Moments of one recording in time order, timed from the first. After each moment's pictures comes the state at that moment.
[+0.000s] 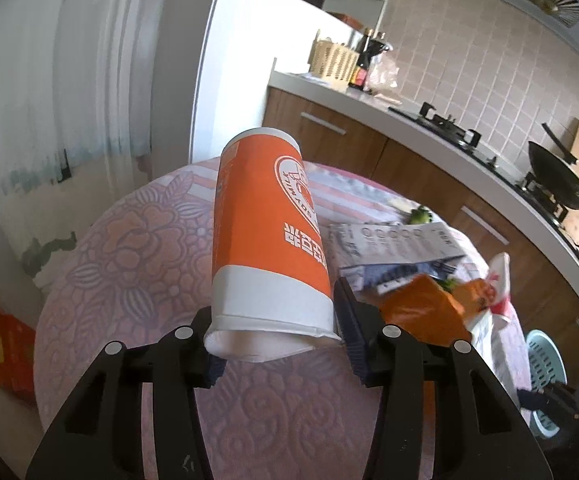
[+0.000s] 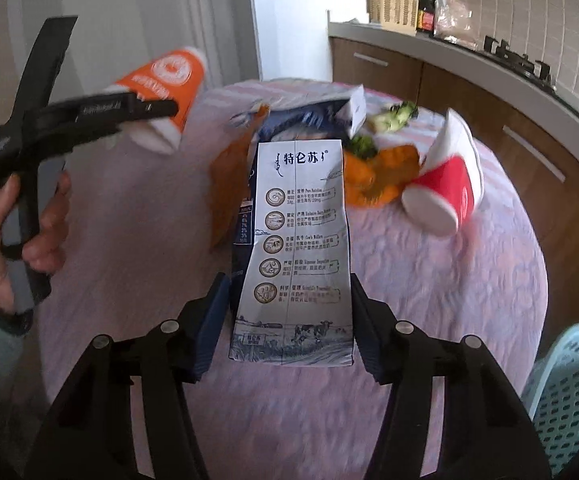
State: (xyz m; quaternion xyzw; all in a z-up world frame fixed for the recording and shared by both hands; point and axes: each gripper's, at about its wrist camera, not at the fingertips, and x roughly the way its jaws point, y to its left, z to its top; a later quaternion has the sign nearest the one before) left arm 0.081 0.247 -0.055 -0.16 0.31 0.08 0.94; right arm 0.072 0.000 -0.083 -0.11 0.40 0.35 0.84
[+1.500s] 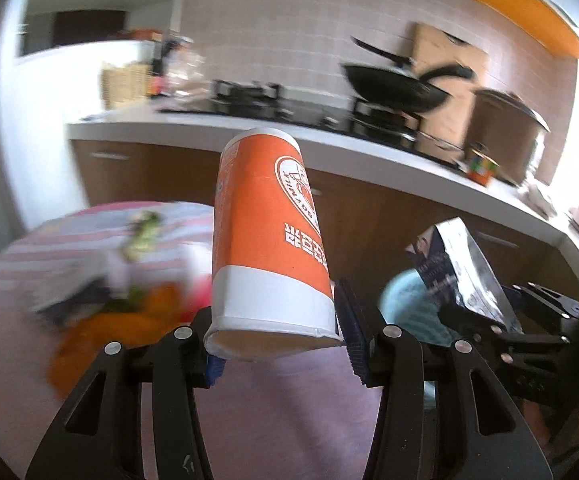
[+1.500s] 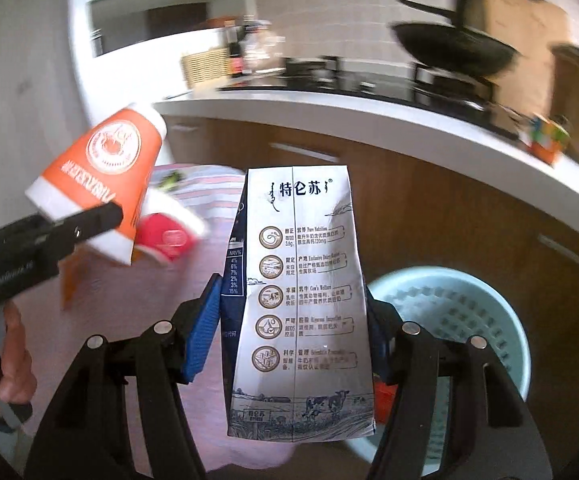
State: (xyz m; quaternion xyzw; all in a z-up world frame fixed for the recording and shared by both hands) left arm 0.113 -0.029 -0.017 -0.02 0.31 -0.16 0.94; right arm 0.087 -0.227 -0.031 0.03 0.34 0.11 0.93
